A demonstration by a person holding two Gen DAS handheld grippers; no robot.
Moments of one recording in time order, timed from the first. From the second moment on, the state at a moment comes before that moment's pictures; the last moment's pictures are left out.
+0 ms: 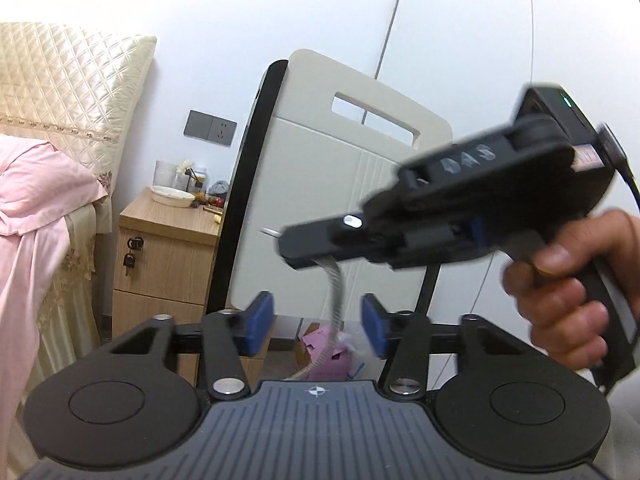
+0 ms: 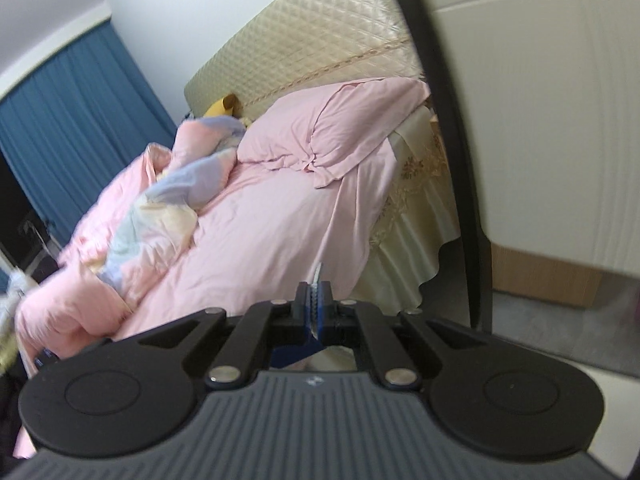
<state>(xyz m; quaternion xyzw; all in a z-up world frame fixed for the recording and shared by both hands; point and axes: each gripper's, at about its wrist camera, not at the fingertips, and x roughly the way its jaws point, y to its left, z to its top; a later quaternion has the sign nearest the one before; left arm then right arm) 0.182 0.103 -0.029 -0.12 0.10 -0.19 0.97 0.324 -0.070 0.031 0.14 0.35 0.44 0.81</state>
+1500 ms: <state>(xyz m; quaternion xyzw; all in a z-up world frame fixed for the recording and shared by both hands) 0.199 0.048 -0.046 -0.05 0.13 -0.32 0.94 0.303 -0.214 -0.031 0.33 0.33 0.37 0.80</state>
